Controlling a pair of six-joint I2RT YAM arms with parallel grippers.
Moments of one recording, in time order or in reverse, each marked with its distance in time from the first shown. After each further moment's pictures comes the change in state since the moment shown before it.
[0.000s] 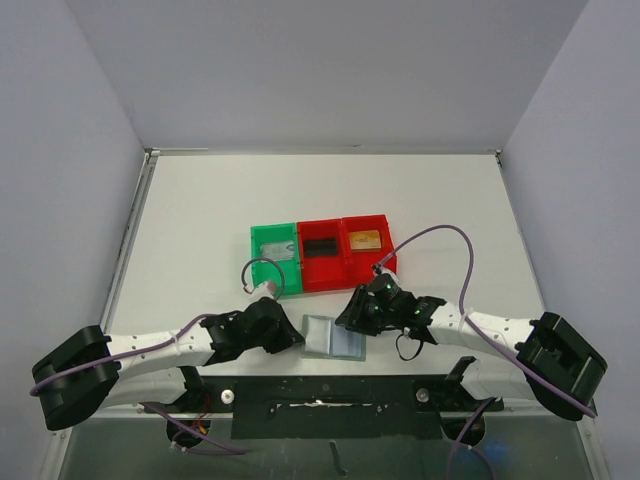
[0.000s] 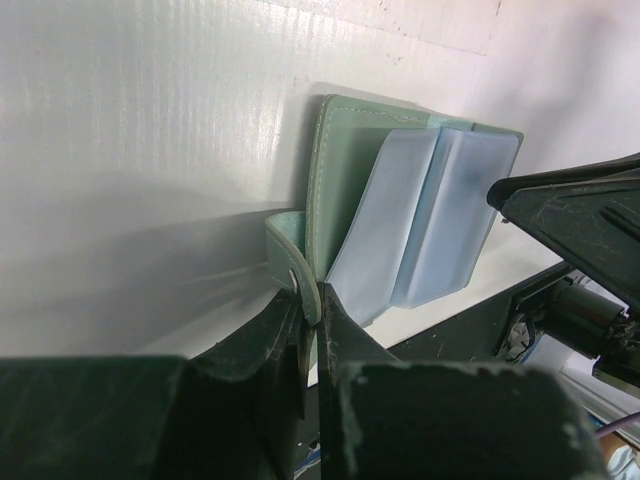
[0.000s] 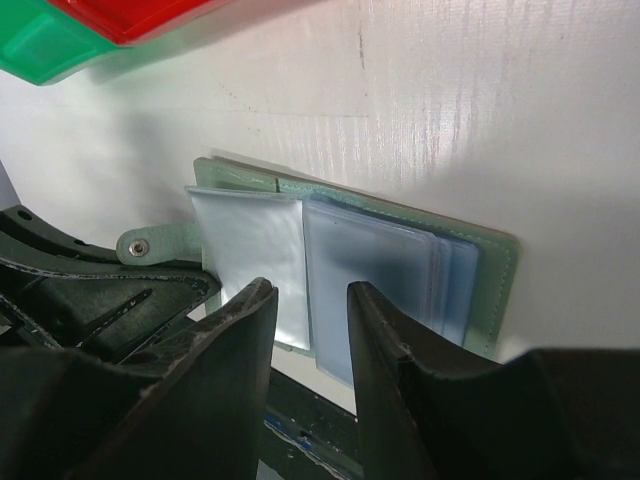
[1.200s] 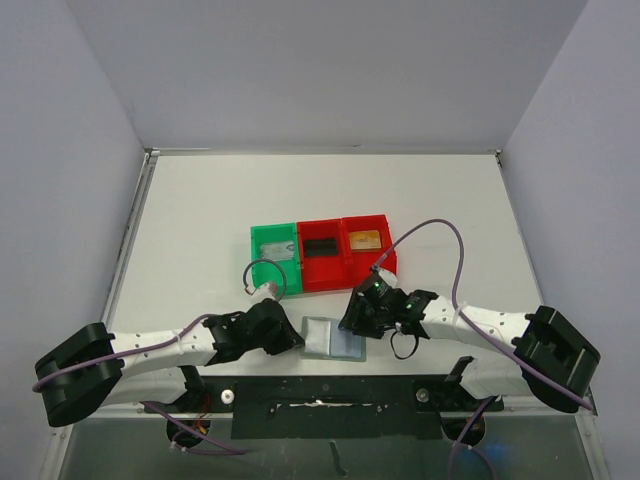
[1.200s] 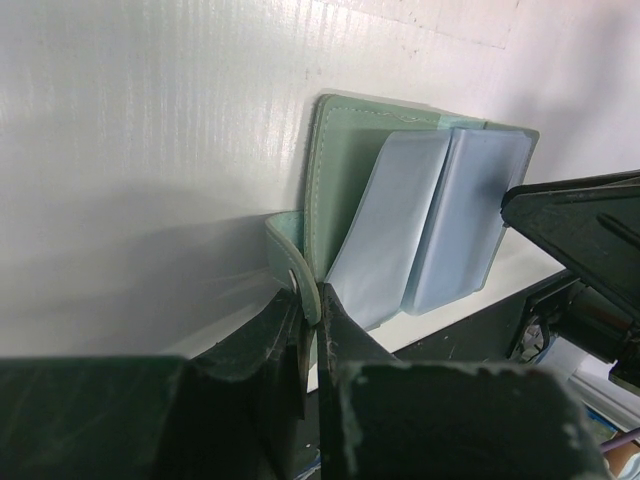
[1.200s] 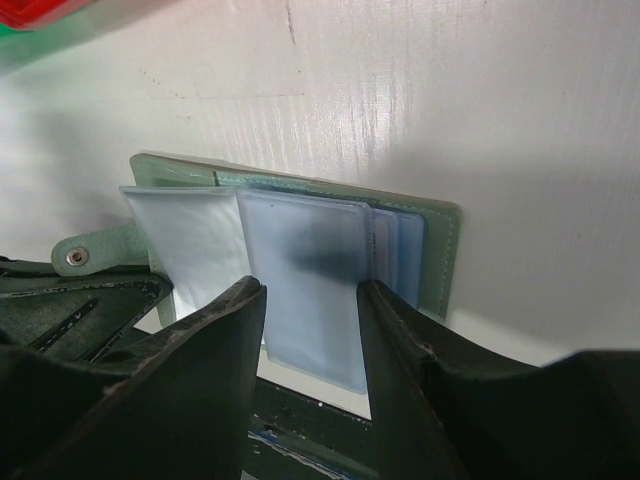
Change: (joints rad) left arm -0.016 0.021 0.006 -0.005 -0.013 -0.003; right arm 0.047 0.043 0.097 -0.211 0.091 -0.011
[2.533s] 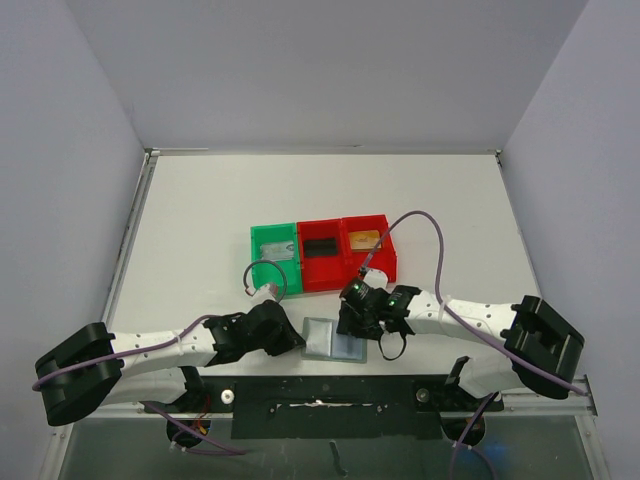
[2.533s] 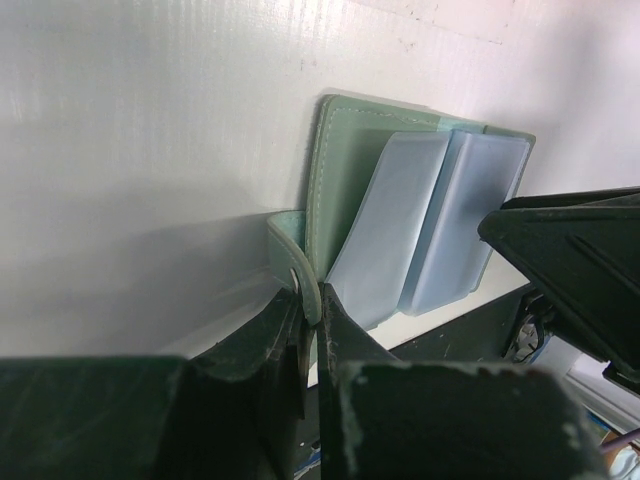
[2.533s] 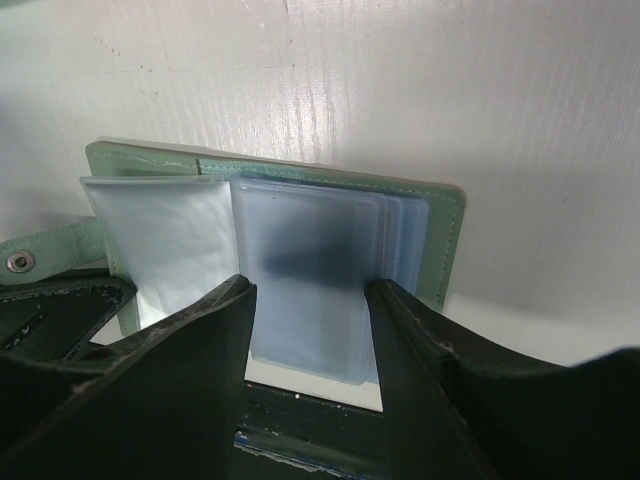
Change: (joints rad) left arm -0.017 0.000 0.000 0.000 -0.010 -0.022; right arm 0.104 0.093 0.142 -0.195 0.129 -0.011
